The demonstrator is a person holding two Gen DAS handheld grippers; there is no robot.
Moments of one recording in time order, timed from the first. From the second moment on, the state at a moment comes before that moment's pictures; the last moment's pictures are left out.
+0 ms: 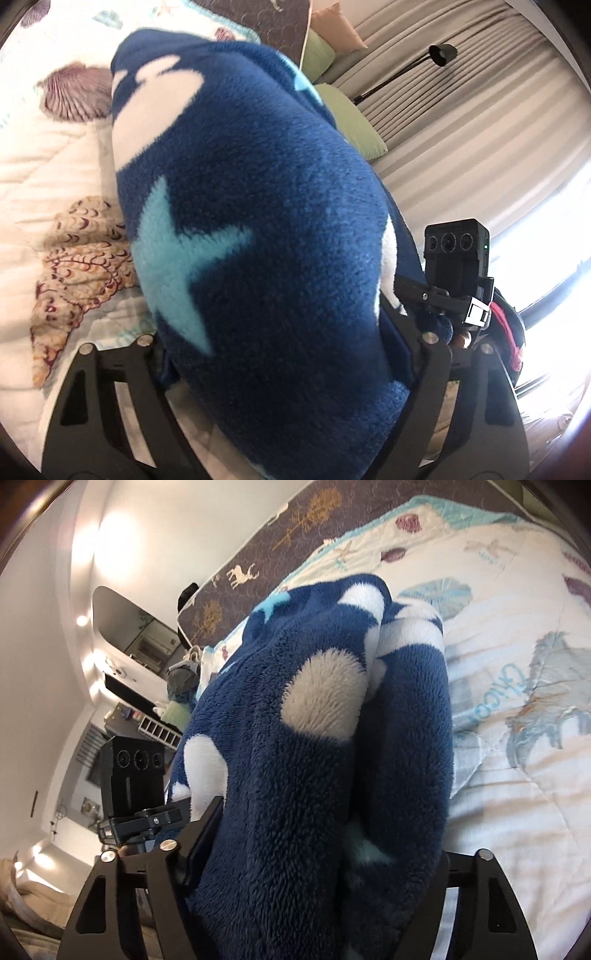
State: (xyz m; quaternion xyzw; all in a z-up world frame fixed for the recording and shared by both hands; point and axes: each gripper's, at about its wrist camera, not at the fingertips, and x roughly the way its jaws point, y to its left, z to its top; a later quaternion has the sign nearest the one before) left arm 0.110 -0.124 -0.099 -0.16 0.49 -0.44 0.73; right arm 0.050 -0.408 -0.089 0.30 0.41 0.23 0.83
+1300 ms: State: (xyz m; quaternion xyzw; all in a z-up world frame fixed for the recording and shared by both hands) left arm 0.316 -0.248 0.103 -0.05 0.27 -0.46 0.84; right arm 0.275 -0.549 0.110 0.31 0.23 0.26 0.89
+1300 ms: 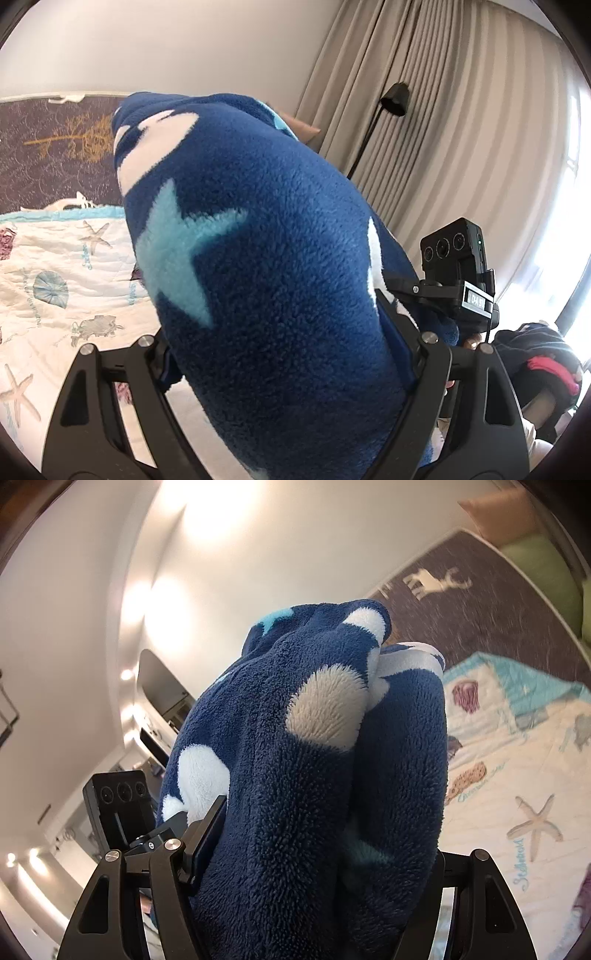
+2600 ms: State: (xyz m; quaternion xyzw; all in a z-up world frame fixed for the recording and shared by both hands) left arm 0.468 -0.228 -0.111 -0.19 0.37 -0.40 0.82; right arm 0.435 -0.571 -0.107 0.30 0.31 0.10 0.90
